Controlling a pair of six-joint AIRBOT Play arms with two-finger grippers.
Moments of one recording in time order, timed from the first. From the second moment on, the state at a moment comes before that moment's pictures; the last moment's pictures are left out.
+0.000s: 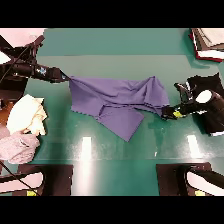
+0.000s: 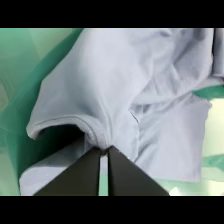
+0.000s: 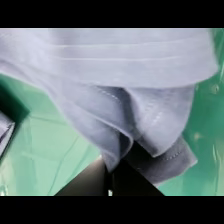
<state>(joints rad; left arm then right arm) 0.08 -1.38 1.35 0.76 -1.23 -1.08 -0.04 -1.19 0.79 -1.17 1.06 1.44</state>
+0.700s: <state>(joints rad) 0.16 -1.15 1.94 0.75 -1.33 -1.20 -0.26 -0.82 1.42 -1.16 1.20 1.45</state>
